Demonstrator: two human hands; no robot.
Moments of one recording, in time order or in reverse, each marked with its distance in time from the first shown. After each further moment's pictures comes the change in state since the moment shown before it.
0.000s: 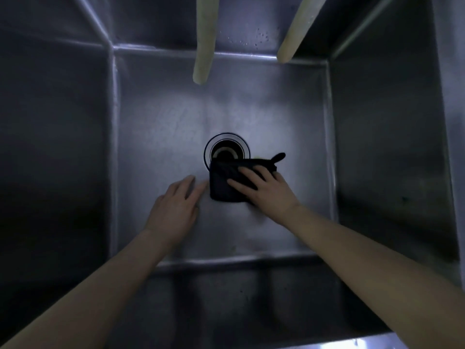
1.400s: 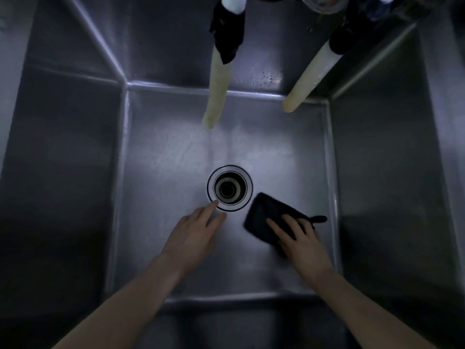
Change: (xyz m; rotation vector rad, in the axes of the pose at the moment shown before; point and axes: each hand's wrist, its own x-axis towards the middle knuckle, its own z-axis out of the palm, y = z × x) left_hand 0.028 0.016 -0.002 -0.010 -0.021 0.140; right_hand -0.070 0.020 0.034 0.067 0.108 0.308
